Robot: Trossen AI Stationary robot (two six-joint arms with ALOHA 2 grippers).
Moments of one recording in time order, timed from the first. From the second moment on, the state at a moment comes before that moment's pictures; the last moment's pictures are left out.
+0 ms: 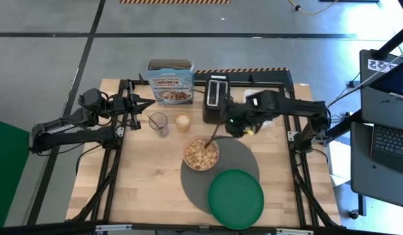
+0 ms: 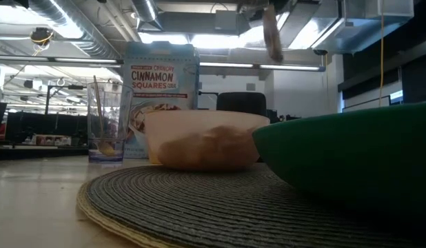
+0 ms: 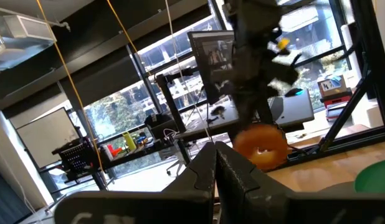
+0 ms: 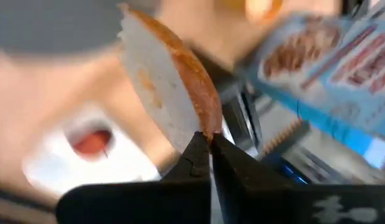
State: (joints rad) left arm 0.36 0.51 0.59 0.12 0.19 0.35; right arm 0.09 1.79 2.13 -1.58 0.41 -1.03
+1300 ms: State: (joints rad) left arm 0.30 0.54 0.59 0.15 0.21 0.28; right arm 0.41 1.68 1.30 -0.97 -0.58 0.19
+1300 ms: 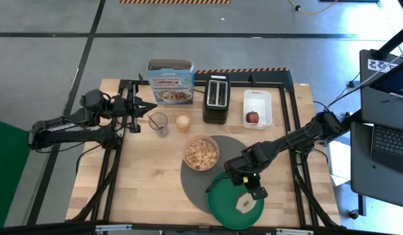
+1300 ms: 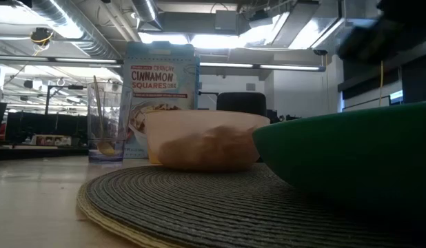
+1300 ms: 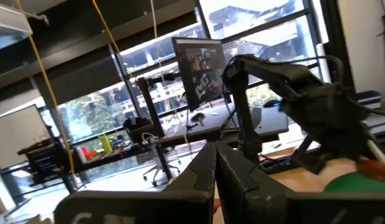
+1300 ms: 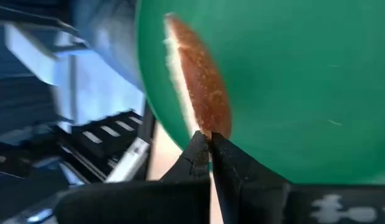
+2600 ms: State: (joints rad) left arm 0.30 0.54 0.59 0.15 0.19 0.29; right arm 0.41 1.69 1.07 -0.73 -0.66 0.20
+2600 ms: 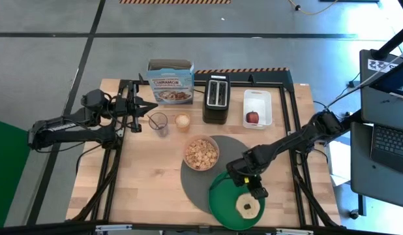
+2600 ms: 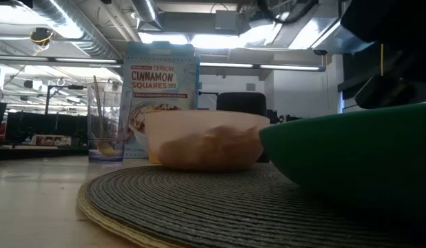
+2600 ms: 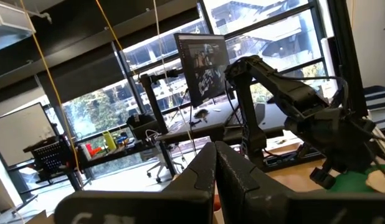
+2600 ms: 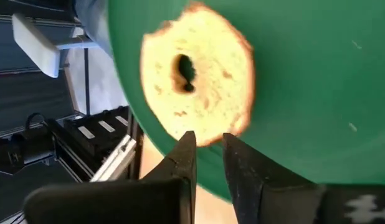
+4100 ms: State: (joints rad) left arm 0.28 0.58 0.59 0.19 0.19 0.32; right arm 0.28 1.05 0.45 0.95 0.79 -1.17
